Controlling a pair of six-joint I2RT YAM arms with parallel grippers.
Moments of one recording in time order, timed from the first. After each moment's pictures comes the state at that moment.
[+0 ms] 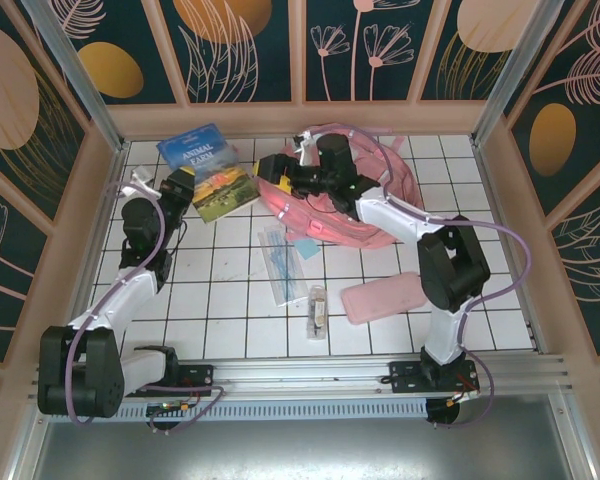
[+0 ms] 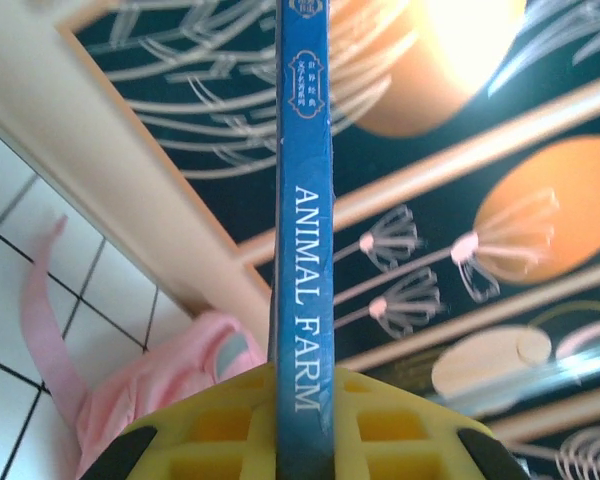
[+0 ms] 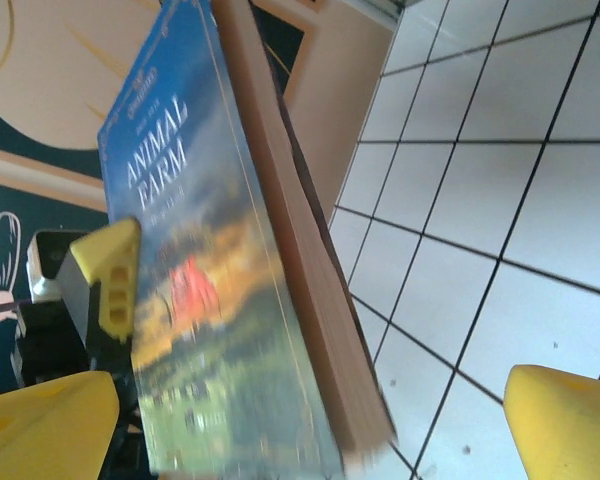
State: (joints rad) left arm -0.08 1.18 0.57 0.66 0.15 -1.15; right arm 0.62 1.85 1.39 0.16 -0.64 0.91
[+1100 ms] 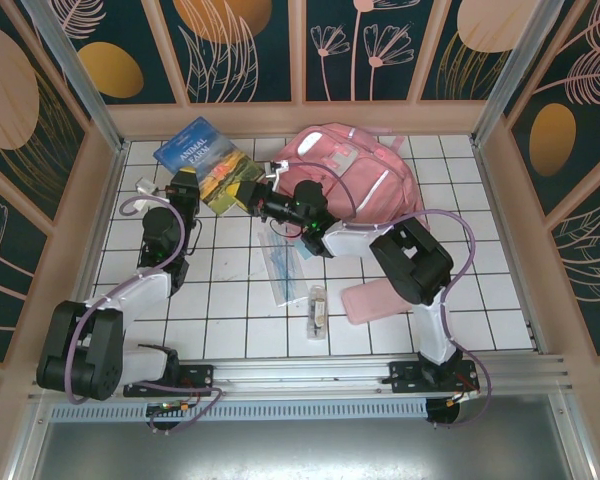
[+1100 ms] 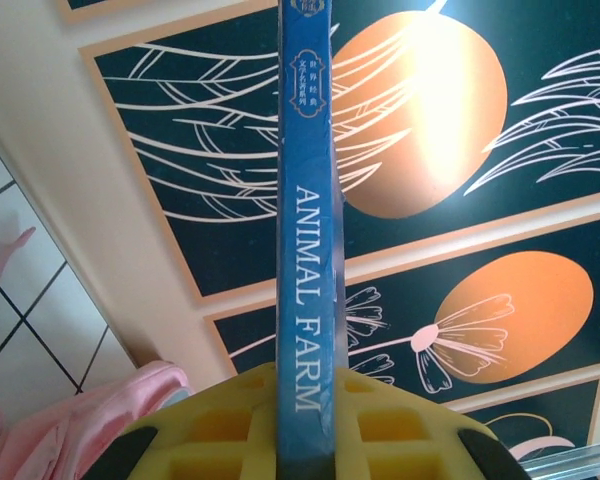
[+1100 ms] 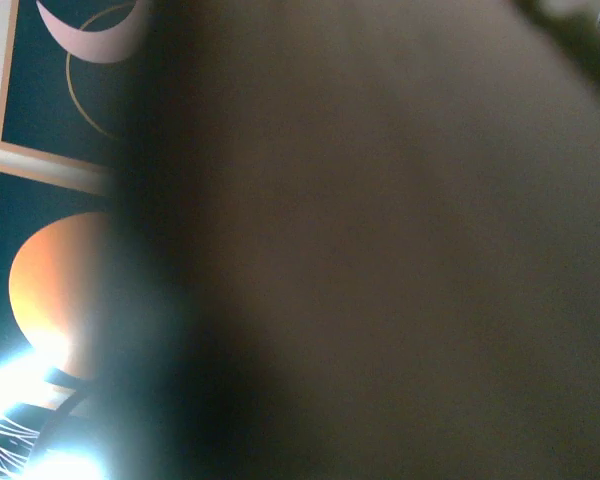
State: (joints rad) left arm -0.21 1.30 0.52 0.91 -0.12 -1.34; right arm 0.79 2.05 1.25 0.99 -0.50 1.41
